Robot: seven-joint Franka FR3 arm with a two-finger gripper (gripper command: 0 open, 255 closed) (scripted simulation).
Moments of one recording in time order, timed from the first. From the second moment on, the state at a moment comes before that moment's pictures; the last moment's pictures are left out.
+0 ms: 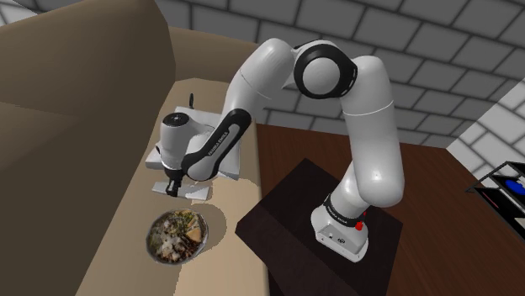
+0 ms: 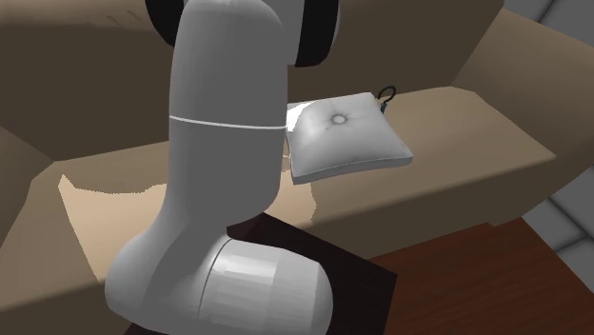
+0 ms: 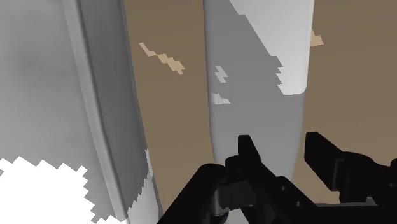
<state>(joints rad) 0.28 0.66 0.23 -2.03 -0.30 2.72 0.07</state>
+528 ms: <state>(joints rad) 0.25 0.61 0.24 -2.06 -0.29 2.67 0.05</state>
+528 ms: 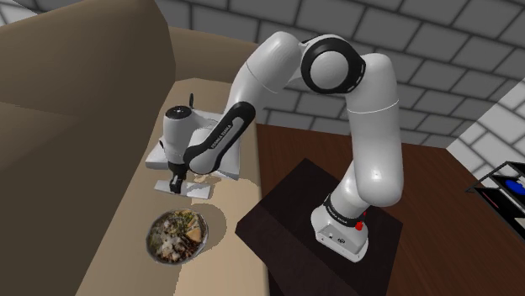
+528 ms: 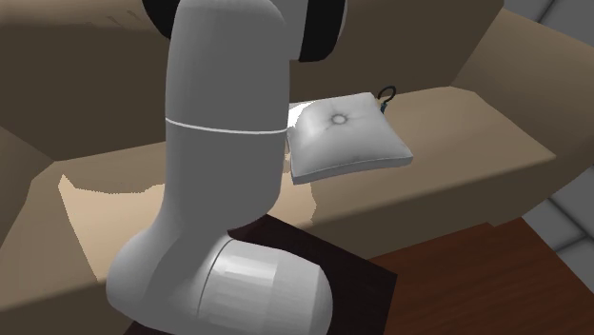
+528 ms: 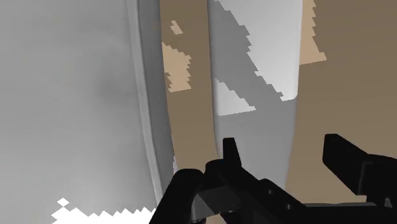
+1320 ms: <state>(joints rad) 0.27 0.68 0.21 -2.04 -0.32 2.72 0.06</state>
